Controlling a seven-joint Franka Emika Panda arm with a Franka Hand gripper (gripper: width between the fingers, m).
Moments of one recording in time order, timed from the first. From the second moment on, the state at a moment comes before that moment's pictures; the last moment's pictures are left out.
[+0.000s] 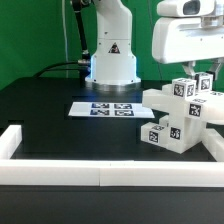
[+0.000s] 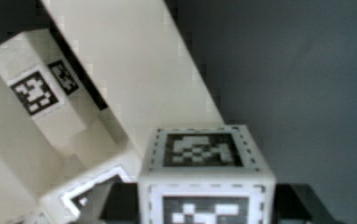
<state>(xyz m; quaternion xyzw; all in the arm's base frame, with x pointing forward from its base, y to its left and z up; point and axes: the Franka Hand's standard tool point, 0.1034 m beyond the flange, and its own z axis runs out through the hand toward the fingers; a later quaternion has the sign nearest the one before) 0.487 0.139 0.114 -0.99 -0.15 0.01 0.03</state>
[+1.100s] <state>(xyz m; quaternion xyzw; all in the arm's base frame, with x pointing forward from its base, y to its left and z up) 0.487 0.138 0.113 -0.96 0.29 0.02 0.03</state>
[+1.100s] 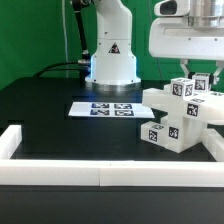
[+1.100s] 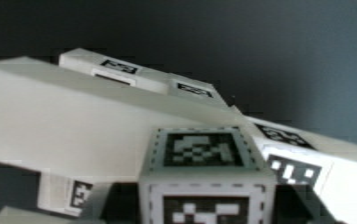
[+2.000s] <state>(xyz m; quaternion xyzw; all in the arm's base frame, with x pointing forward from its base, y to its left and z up) 0.487 0.139 0.113 -0.95 0.30 0.02 0.03</state>
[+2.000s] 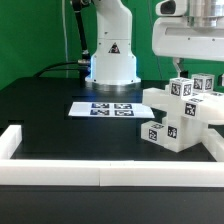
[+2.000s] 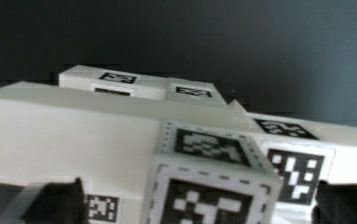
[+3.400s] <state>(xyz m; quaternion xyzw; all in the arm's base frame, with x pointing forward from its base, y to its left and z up) 0.486 0.140 0.113 -0.99 -0.17 0.00 0.02</state>
